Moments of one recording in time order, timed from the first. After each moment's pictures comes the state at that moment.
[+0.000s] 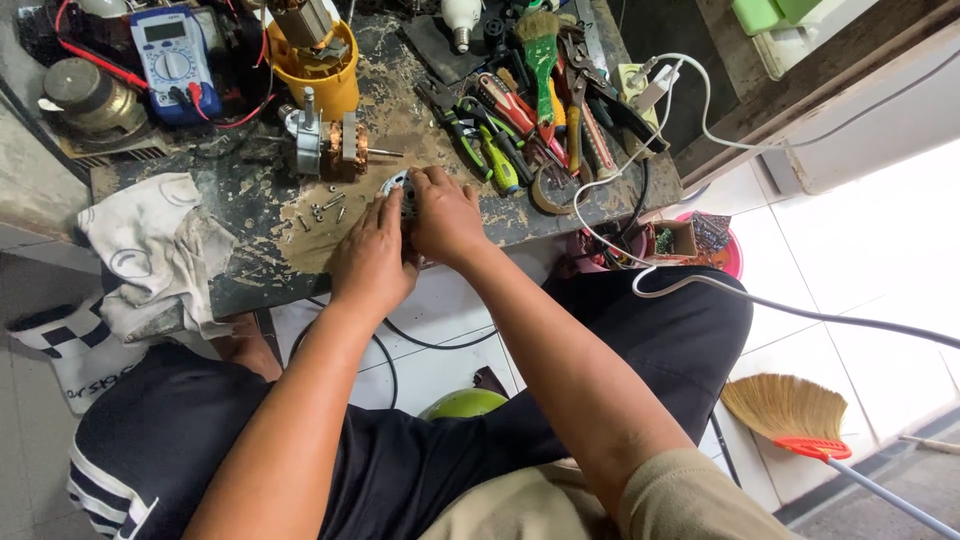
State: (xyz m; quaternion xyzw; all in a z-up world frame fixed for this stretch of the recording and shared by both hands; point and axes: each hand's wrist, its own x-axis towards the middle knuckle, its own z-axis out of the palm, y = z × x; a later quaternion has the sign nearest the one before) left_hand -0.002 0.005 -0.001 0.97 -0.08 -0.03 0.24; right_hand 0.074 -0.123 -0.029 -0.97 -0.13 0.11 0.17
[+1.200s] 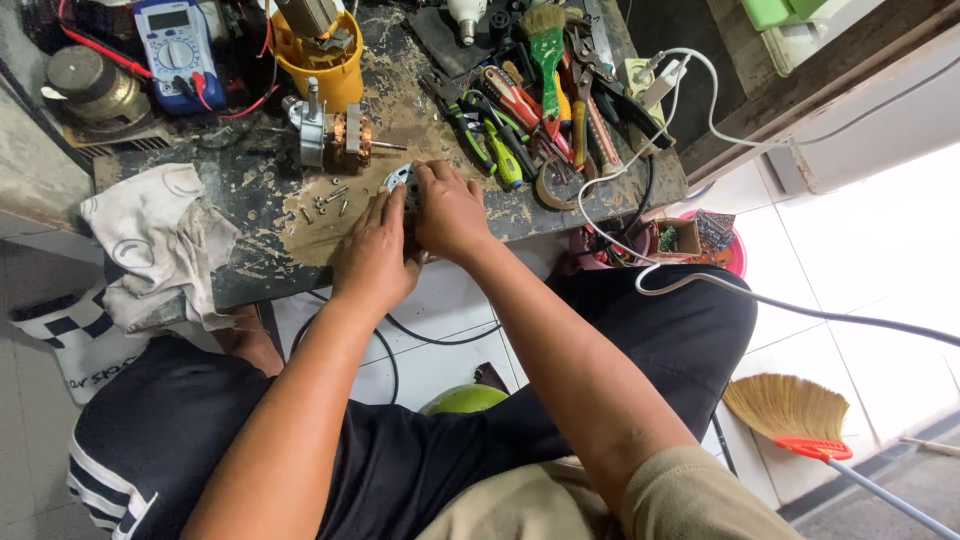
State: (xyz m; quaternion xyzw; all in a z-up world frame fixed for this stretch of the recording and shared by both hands) left_hand -0.005 0.006 -0.004 0.97 -0.08 -0.04 0.25; right_hand 0.071 -0.124 -0.031 -0.97 -0.14 0.10 0.19
